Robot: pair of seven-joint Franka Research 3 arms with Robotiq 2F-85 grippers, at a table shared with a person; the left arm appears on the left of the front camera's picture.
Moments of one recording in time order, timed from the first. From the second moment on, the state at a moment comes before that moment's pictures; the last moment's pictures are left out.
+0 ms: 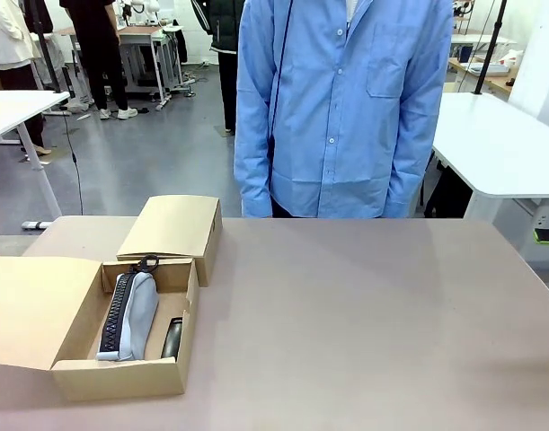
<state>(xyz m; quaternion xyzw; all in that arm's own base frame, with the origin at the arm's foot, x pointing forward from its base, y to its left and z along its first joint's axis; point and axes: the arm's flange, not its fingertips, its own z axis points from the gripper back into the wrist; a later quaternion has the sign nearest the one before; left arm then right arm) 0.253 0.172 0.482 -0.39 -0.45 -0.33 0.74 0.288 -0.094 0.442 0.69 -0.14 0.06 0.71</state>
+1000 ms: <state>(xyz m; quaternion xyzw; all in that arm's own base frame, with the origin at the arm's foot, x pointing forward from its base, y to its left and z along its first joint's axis) 0.314 0.198 0.438 -0.17 -0.48 -0.61 0.61 0.288 -0.094 0.442 0.69 -0.14 0.06 0.71</state>
